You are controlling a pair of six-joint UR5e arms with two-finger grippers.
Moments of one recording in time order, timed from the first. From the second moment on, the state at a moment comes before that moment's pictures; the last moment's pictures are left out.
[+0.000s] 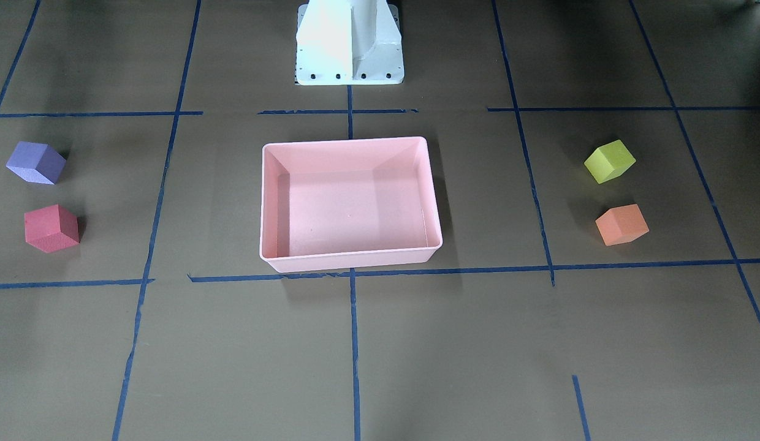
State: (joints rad) left arm -1.54 -1.66 -1.58 -1.54 -2.36 0.26; right arm 1.23 -1.64 1.83 -1.32 2.32 0.21
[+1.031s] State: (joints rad) left arm -1.54 -1.66 -1.58 -1.57 -2.36 0.26; right arm 1.05 -1.51 1.60 -1.15 2.19 0.39
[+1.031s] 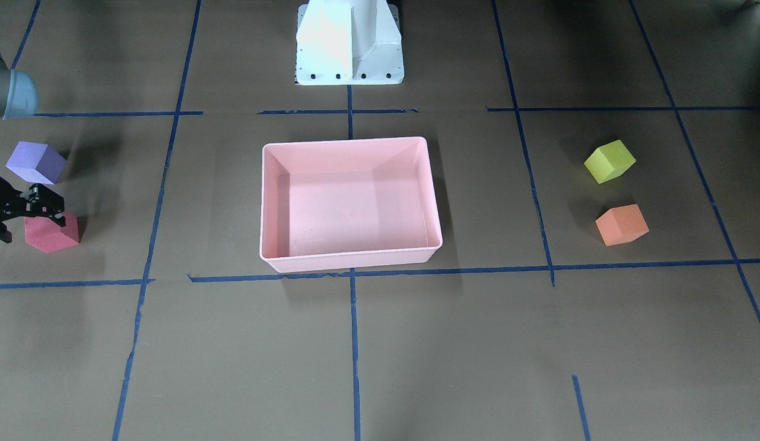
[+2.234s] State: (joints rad) left arm -1.54 -1.66 -1.59 -1.57 -2.36 0.26; right arm 1.02 -1.48 1.75 -1.36 2.21 0.40
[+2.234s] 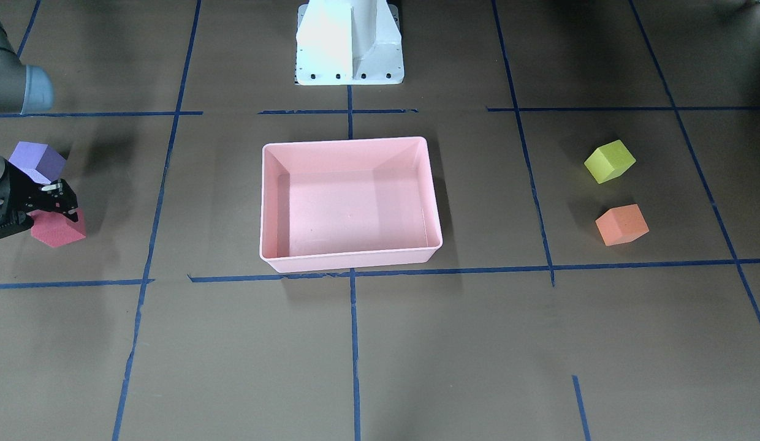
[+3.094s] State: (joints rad) left arm -1.52 -1.67 -1.60 -1.68 -2.37 0.26; right arm 0.70 -0.98 1.91 -1.71 2.06 1.19
